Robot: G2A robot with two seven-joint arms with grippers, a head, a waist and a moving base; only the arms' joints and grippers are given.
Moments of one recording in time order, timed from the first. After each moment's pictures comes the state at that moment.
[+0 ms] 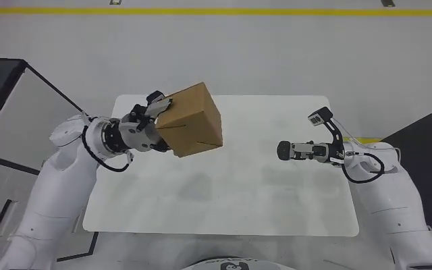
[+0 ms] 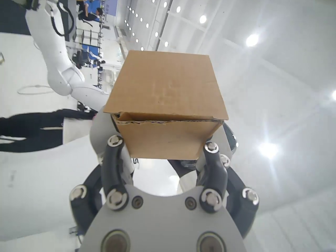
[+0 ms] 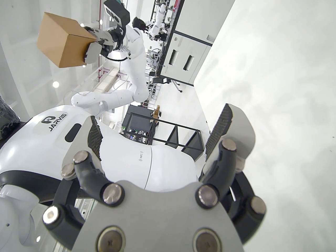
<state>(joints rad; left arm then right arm) 1.22 -0.90 -1.34 -1.89 -1.30 0.48 -1.06 -1.30 -0.95 1.40 -1.43 0.63 -0.40 1.42</state>
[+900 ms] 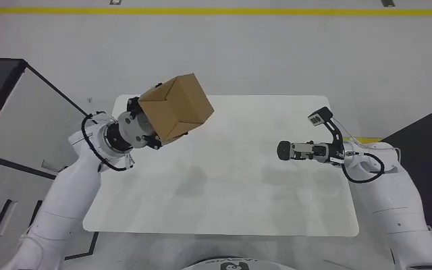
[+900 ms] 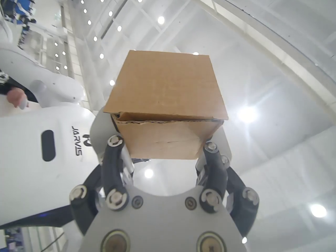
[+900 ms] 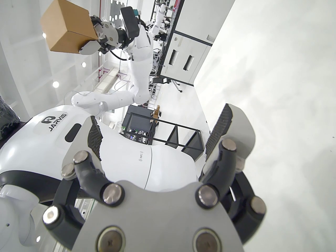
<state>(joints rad) 1.25 -0.93 -1.30 -1.82 -1.70 0.68 -0.94 -1.30 -0.95 1.40 -1.43 0.63 -0.40 1.42</state>
